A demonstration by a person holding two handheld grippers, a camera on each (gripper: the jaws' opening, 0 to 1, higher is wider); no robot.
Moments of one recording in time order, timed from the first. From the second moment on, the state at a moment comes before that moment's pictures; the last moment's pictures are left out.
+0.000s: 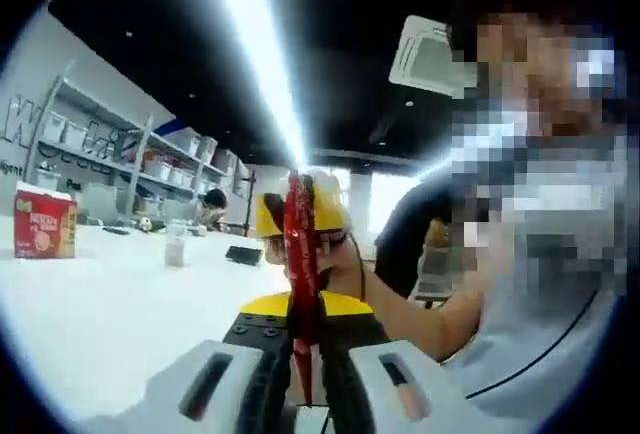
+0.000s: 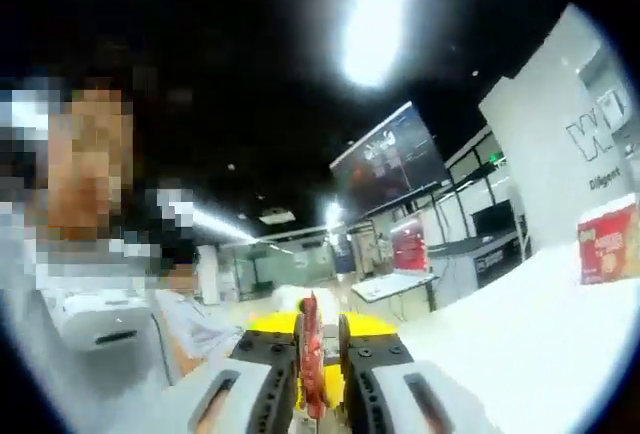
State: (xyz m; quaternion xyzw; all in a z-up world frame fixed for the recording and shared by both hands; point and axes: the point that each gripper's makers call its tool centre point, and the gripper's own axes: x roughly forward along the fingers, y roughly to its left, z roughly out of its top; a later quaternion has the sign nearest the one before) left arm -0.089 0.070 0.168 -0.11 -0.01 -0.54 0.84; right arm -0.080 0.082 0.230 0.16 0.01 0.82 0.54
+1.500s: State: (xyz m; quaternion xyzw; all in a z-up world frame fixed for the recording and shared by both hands) left arm -0.069 0.085 0.161 -0.06 -0.03 -0.44 0.90; right arm -0.071 0.092 0.221 0.12 0.00 0.79 0.60
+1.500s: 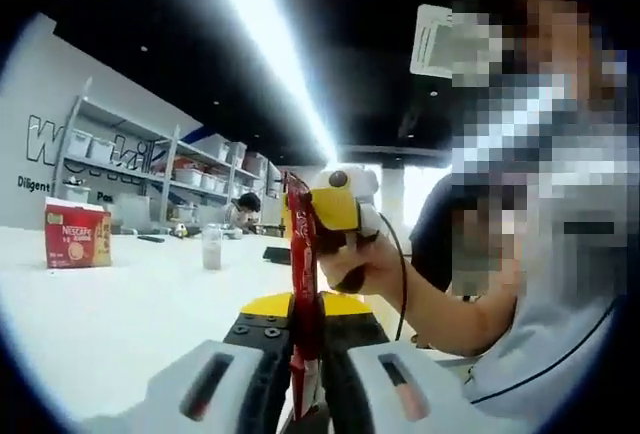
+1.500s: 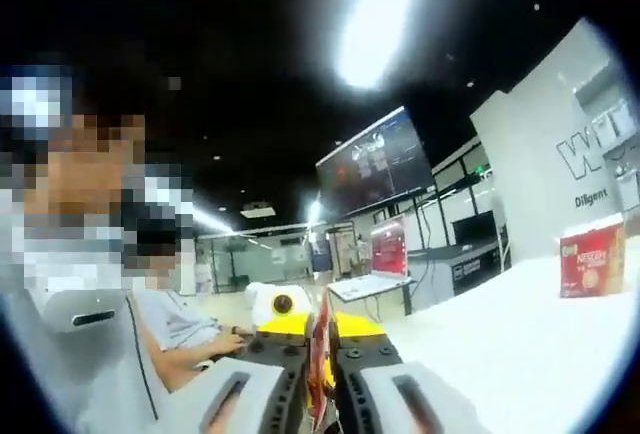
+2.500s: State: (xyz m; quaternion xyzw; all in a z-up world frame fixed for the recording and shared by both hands) left arm -0.066 0.090 0.186 -0.09 -0.09 -0.45 0.88; right arm -0.067 0.086 0.215 0.11 0.01 0.78 0.61
